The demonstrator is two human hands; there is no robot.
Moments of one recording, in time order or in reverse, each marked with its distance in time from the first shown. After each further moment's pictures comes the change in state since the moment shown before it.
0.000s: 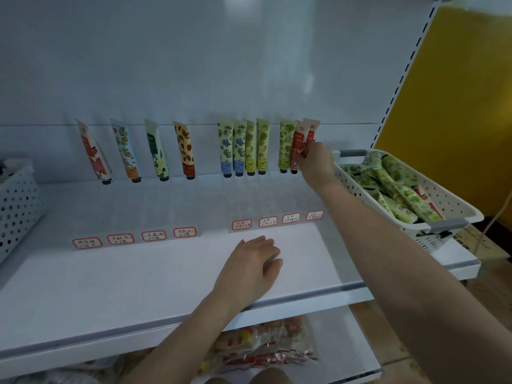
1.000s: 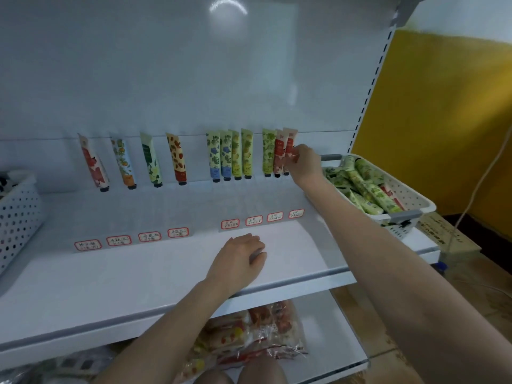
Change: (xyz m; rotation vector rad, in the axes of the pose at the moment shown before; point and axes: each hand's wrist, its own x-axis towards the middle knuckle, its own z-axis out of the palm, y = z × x) left_hand 0.000 0.004 -0.008 -0.021 -0.036 -0.050; right_hand -0.039 -0.023 -0.042 0.082 -0.042 0.030
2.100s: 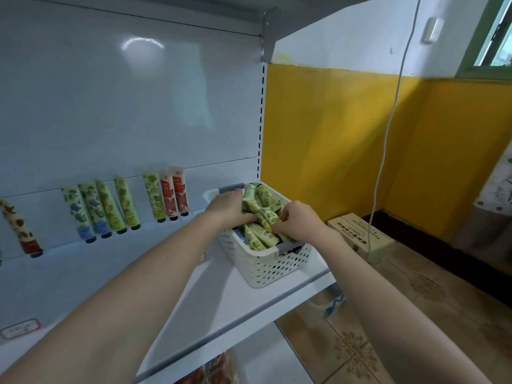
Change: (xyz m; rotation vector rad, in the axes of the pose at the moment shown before) left_hand 0.209 0.156 0.000 0.250 -0.154 0.105; right_hand -0.031 0.139 -0.134 -0.229 -0.190 0.185
